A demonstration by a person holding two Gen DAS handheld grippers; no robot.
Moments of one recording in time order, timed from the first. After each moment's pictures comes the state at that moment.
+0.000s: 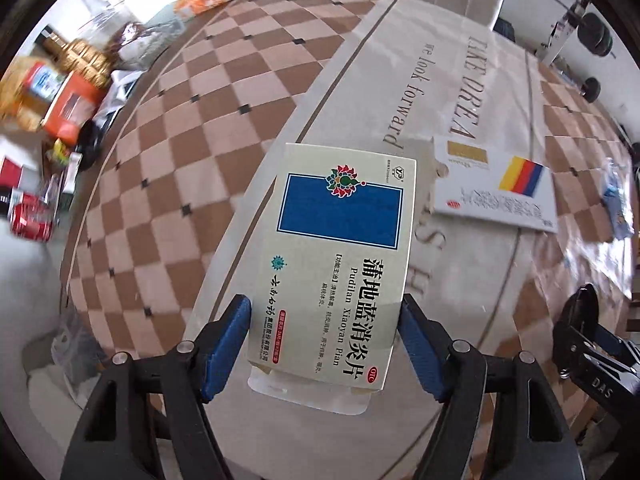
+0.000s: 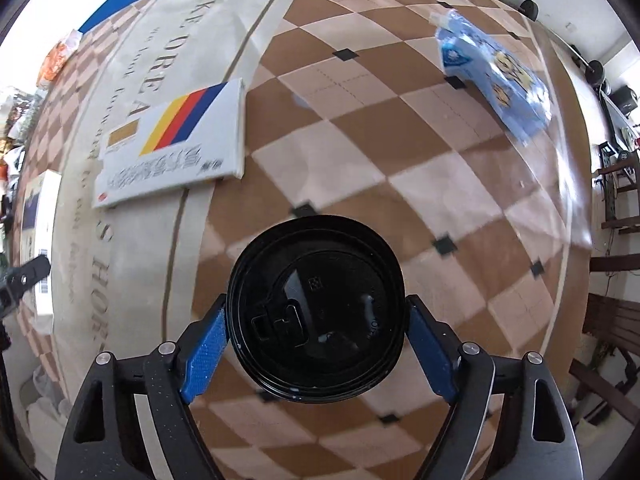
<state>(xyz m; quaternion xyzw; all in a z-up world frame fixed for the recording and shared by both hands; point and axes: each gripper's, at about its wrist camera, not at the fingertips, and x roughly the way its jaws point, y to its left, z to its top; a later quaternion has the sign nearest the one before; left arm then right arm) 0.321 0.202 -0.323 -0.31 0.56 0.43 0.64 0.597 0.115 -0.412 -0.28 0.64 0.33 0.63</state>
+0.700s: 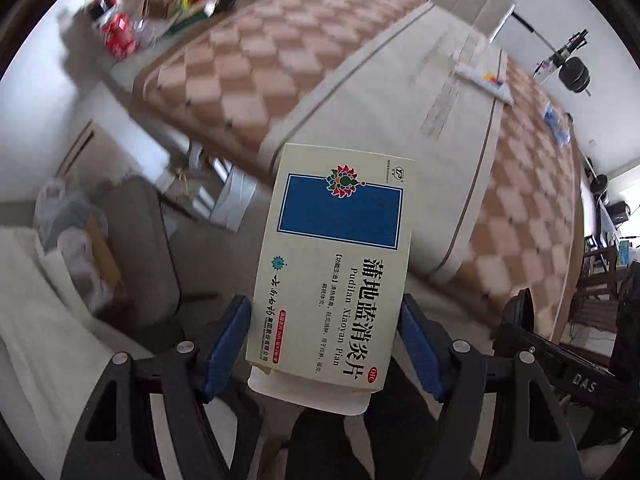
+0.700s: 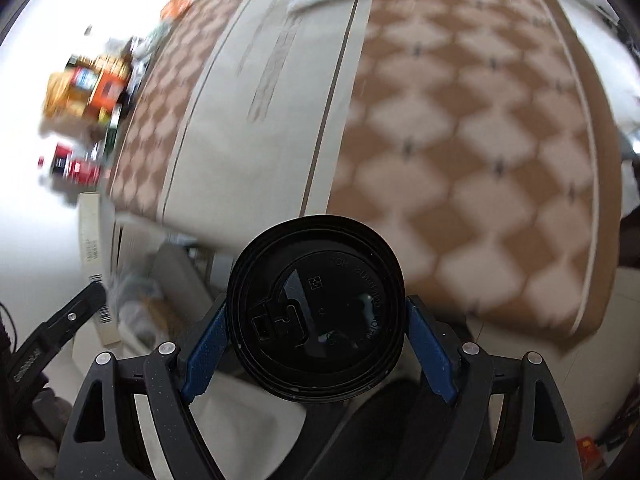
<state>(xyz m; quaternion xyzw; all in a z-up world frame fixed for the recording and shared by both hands) 0.069 0.007 -0.316 -0.41 0.50 0.41 0.65 0.301 -0.106 -0.339 -0.19 0.69 0.42 0.56</state>
